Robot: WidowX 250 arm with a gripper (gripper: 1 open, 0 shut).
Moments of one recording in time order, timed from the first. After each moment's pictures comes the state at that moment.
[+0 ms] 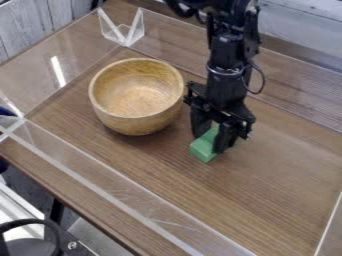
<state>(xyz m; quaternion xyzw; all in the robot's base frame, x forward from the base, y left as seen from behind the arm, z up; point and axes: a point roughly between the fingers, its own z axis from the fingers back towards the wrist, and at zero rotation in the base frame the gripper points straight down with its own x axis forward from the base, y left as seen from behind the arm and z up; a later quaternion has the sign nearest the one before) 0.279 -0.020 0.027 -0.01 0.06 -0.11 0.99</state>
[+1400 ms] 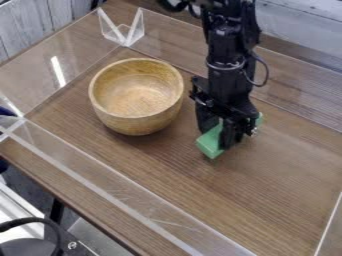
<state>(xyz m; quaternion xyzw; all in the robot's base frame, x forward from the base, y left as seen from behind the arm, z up) 0.275 -0.032 0.048 -0.04 0.01 -0.16 0.99</state>
